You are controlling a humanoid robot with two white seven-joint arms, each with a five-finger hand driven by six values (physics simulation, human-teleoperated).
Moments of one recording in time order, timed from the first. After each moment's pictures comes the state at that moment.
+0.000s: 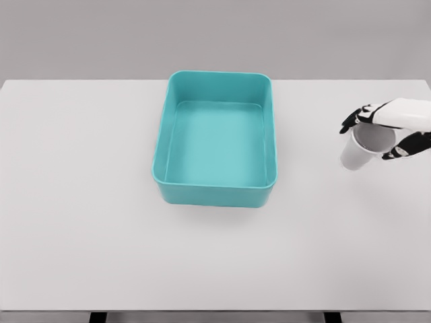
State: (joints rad) left arm 0.00 0.00 -0.06 -0.03 0.07 0.03 -0.03; right arm -0.70 -1.17 0.71 -1.60 -0.03 -0.41 0.61
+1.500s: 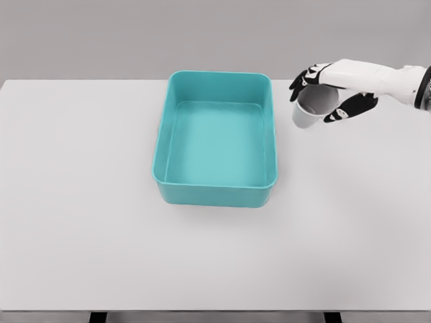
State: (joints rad) left arm 0.00 0.00 -0.06 -0.03 0.07 0.03 -0.03; right arm -0.85 -0.90 0.72 -1.55 -0.01 -0.32 0.61
